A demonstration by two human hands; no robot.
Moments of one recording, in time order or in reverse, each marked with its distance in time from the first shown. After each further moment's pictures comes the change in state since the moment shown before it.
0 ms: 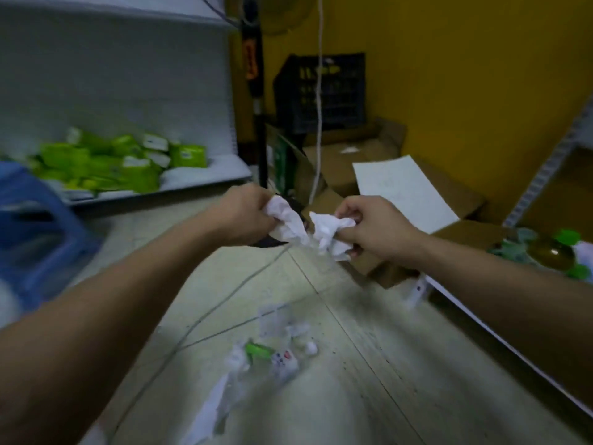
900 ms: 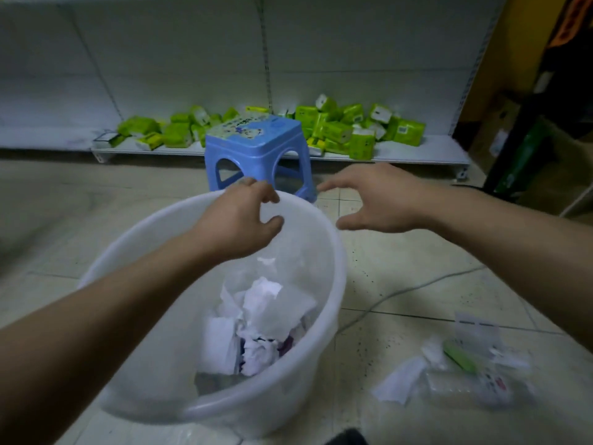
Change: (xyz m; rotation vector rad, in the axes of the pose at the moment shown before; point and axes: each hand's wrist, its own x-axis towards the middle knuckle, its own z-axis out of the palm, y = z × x) left_hand -0.263 -0.189 -0.146 0.381 0.354 -0.547; right_hand 0.044 -0.274 0.233 -0.554 -0.472 -0.715
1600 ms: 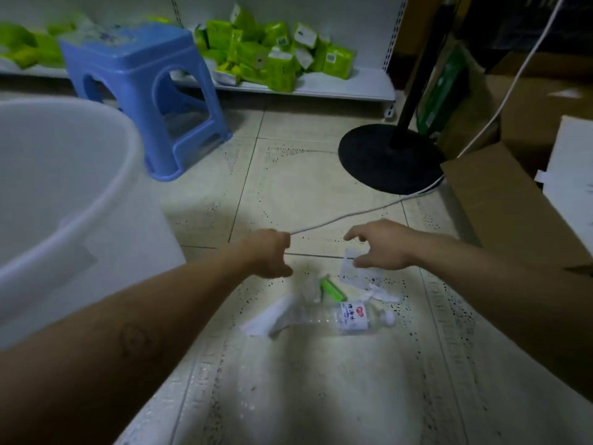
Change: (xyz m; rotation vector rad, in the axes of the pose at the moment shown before) left_hand -0.005 0.204 0.252 0.125 -0.762 -0.022; right_hand -0.160 0.255 0.158 0.062 -0.477 0.274
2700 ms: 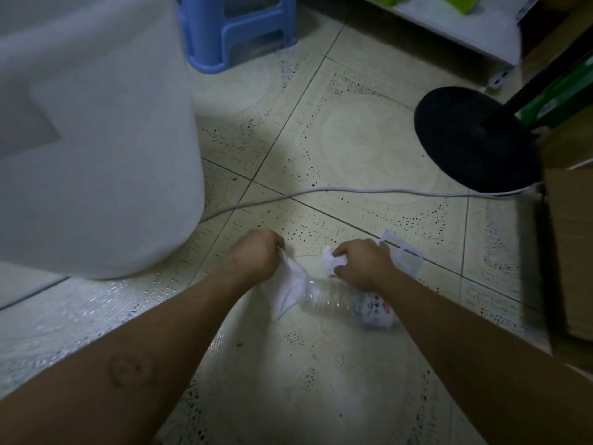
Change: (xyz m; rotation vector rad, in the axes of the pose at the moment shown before) left_hand 0.023 -0.047 0.141 -0.631 0.149 -0.364; right_hand 0.101 -0.041 0.125 -0.088 -0.055 0.026
